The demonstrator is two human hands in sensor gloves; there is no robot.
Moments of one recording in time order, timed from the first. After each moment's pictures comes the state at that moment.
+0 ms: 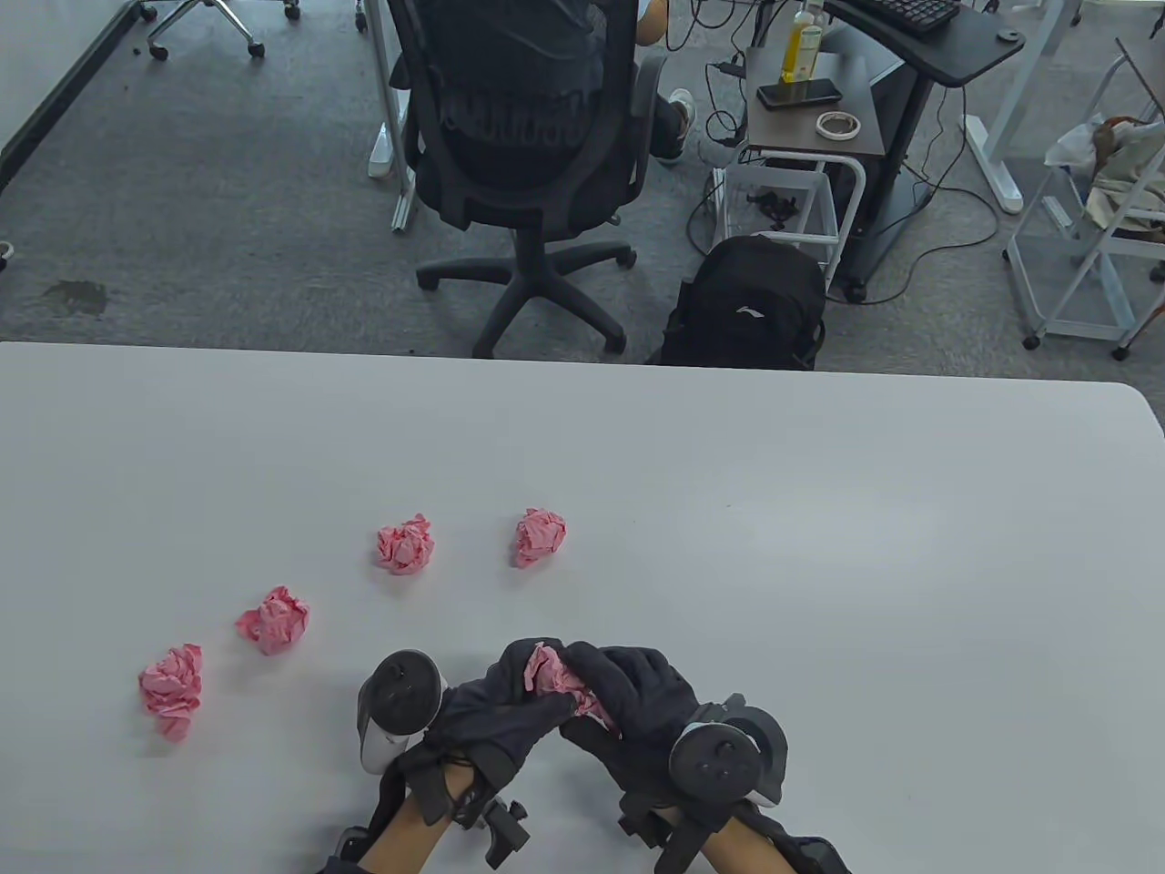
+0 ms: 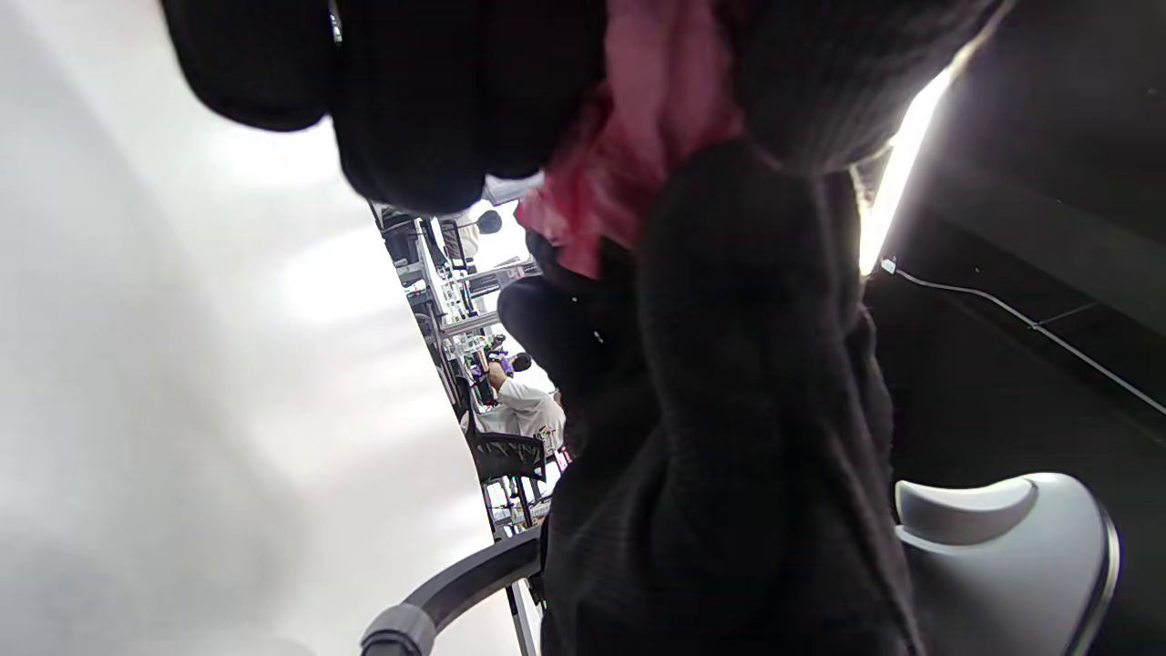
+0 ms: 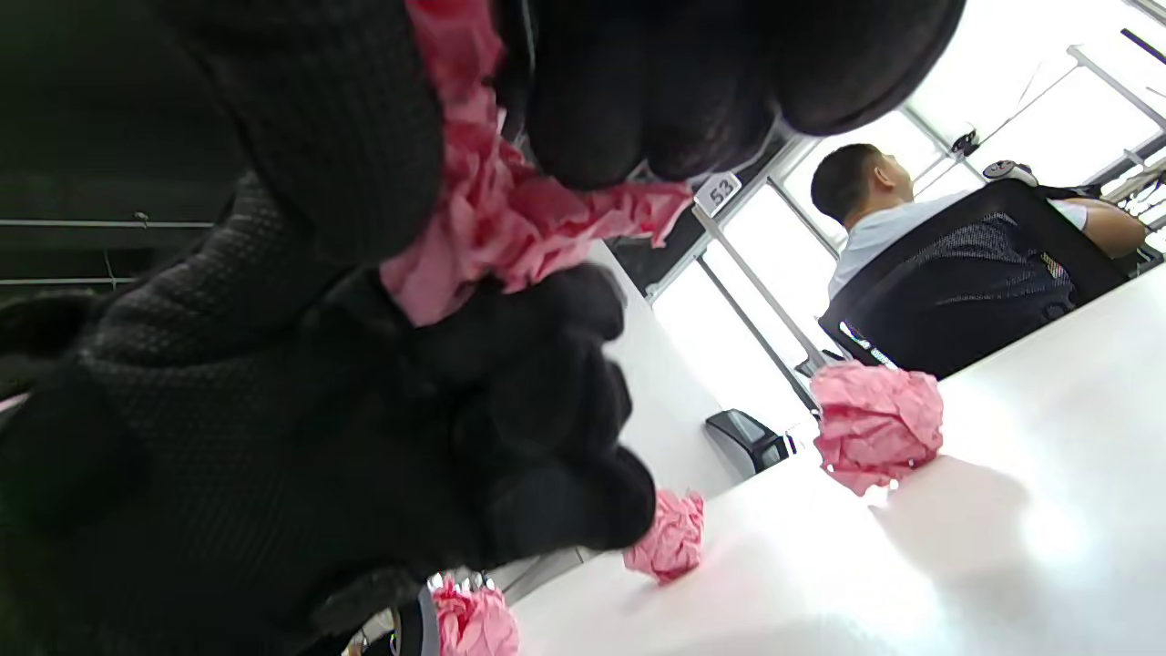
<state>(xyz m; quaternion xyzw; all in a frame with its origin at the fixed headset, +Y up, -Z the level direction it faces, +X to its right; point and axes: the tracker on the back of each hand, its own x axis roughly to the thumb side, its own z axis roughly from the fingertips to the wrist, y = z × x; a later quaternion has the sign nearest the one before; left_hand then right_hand) -0.137 -0.764 -0.276 -0.06 -0.26 0.58 0.77 0.090 -0.731 -0.249 0.31 -0.17 0.86 0.38</state>
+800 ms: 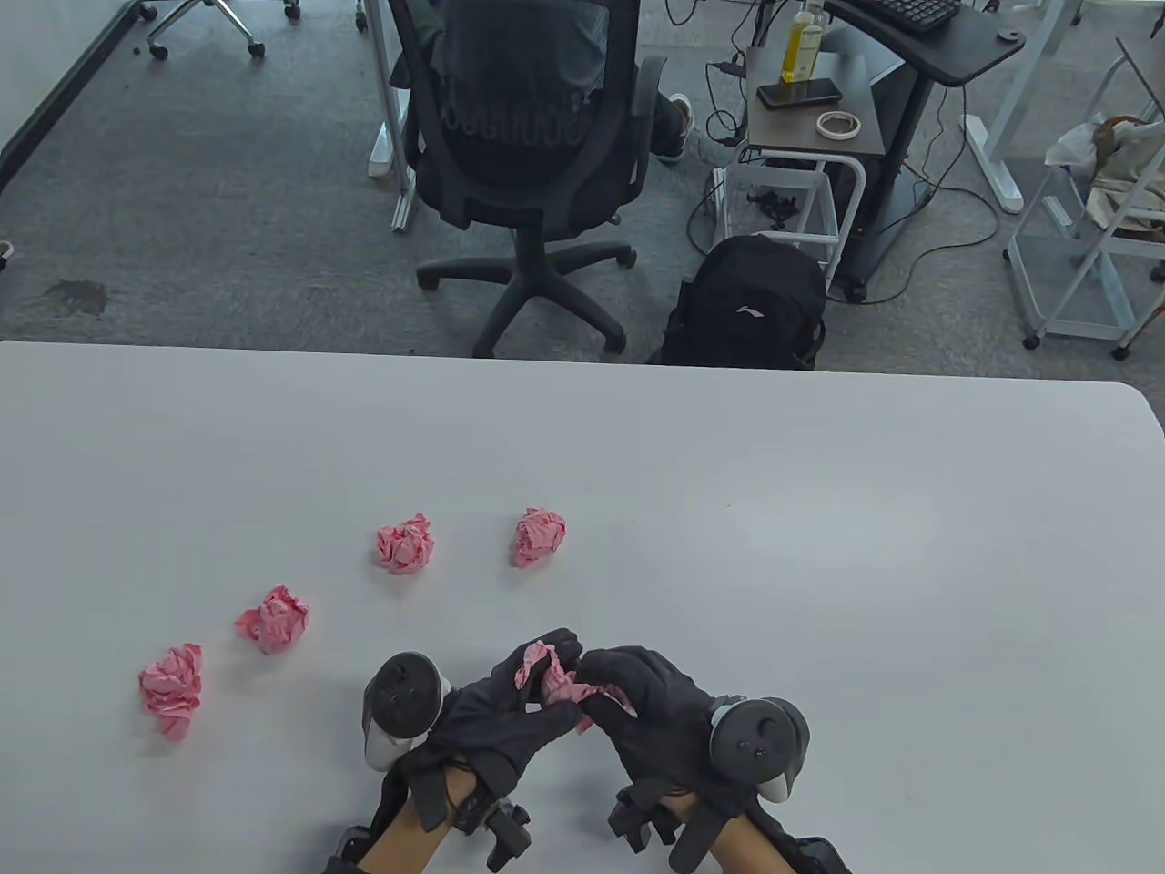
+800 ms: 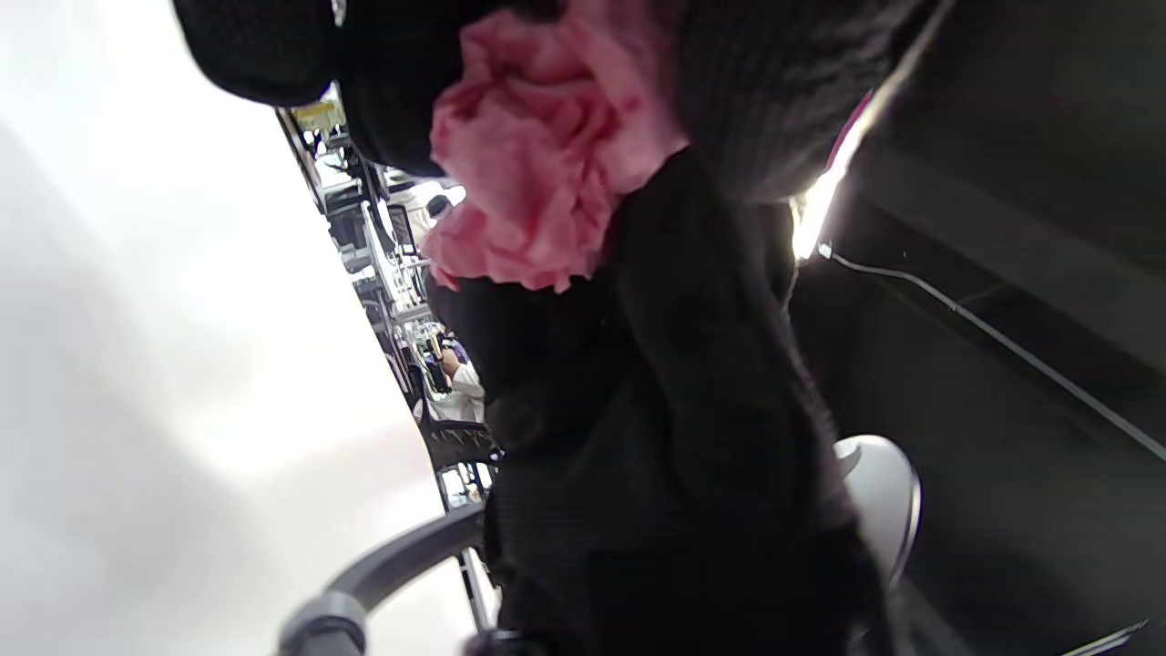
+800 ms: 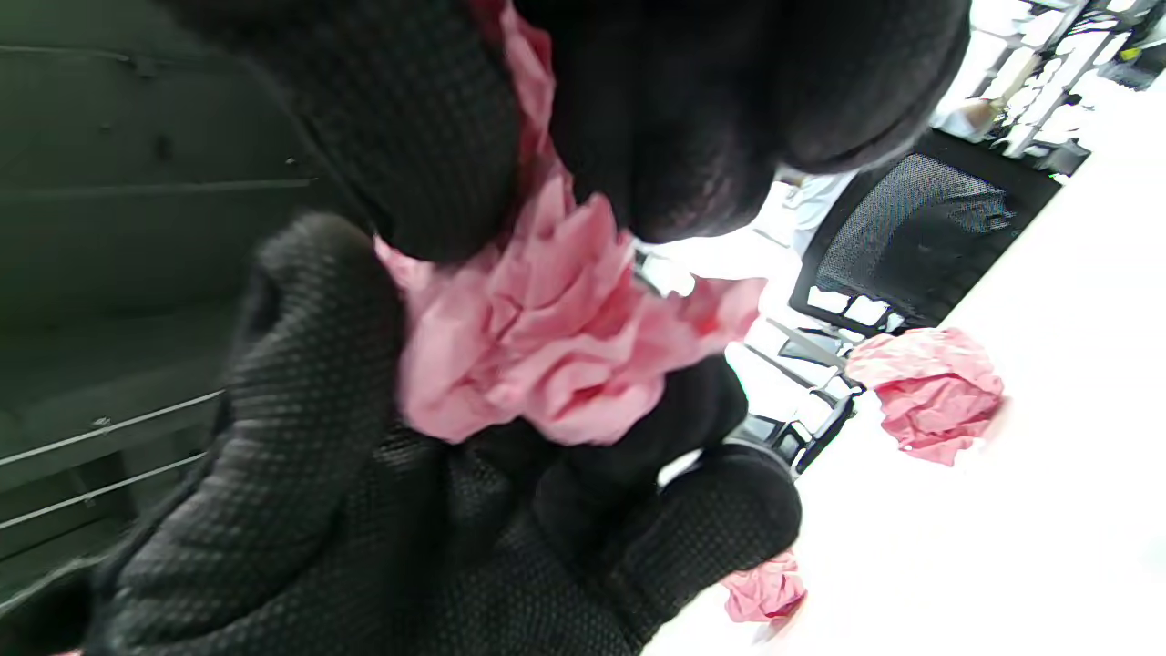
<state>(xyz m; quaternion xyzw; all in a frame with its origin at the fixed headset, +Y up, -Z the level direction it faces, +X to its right) -0.131 -0.756 -0.272 -0.04 -0.30 0.57 0.76 0.101 -0.734 -0.257 0.24 -0.13 0.80 0.53</state>
